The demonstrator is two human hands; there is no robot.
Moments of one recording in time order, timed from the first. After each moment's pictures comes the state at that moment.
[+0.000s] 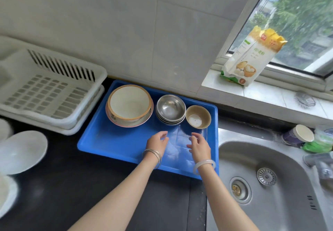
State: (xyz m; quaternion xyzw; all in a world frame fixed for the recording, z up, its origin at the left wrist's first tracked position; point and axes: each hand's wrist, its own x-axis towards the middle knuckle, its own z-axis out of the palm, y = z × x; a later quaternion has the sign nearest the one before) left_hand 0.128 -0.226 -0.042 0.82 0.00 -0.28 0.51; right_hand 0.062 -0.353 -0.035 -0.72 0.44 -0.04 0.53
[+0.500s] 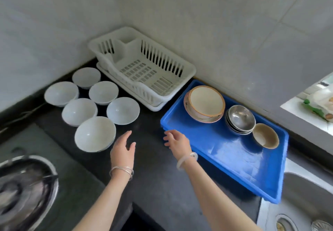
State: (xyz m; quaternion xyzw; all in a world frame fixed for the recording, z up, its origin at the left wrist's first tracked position) left_hand 0.056 0.059 -0.029 0.85 0.23 0.05 0.47; right_hand 0.095 -0.109 -0.028 -0.81 0.16 0.17 0.54
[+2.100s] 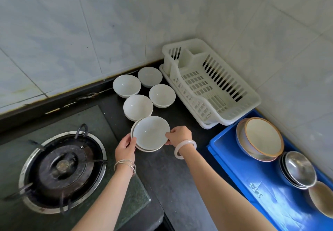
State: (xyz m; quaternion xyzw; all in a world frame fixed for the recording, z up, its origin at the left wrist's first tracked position) left_hand 0.047 0.197 -0.066 0.49 0.46 0.14 0.72; right_hand 0.153 0.074 -0.010 -0.87 0.10 0.30 0.37
